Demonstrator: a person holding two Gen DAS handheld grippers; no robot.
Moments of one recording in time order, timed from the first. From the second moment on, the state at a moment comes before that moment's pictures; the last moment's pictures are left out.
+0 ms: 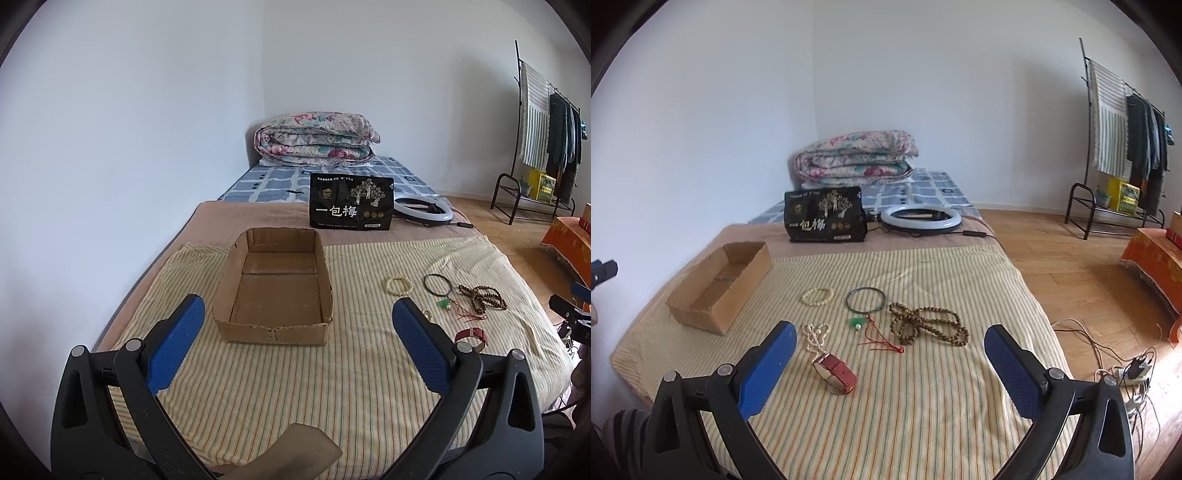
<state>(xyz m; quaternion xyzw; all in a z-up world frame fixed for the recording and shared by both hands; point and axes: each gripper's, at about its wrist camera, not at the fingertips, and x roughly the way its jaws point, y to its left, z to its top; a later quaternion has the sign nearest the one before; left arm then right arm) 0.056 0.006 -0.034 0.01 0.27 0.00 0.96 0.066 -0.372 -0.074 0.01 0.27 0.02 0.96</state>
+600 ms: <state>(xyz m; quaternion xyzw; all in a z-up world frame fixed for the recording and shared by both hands) 0.106 -0.064 -0.076 0.07 0.31 -0.09 0.94 0.122 -0.345 -0.142 -0.04 0.38 0.13 0.91</state>
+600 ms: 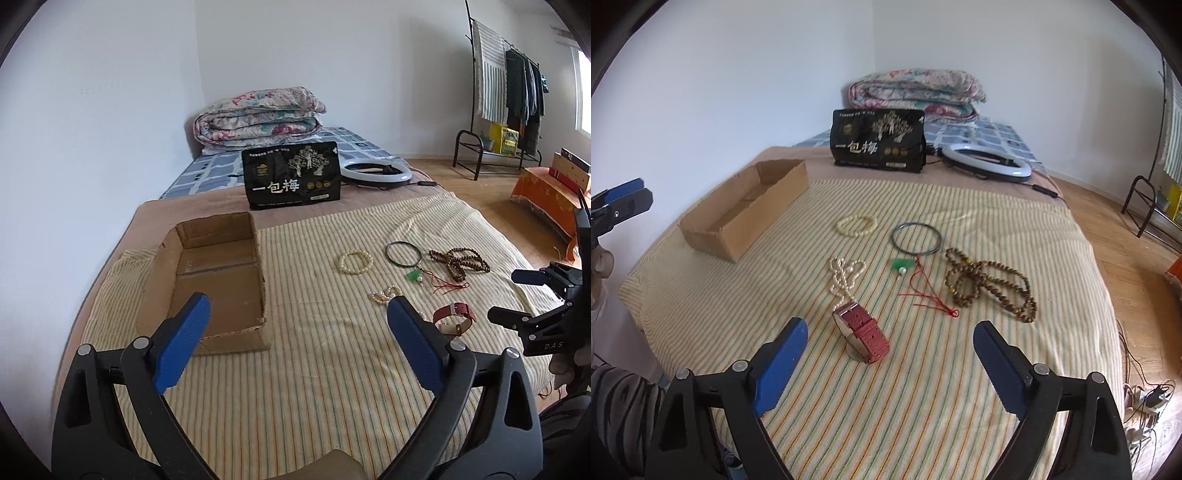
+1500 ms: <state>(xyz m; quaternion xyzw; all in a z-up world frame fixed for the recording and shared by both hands) 0.225 -0.153 -0.196 0.00 0.49 -0.21 0.85 0.153 -0.339 -0.197 -0.05 0.42 0.16 0.89</state>
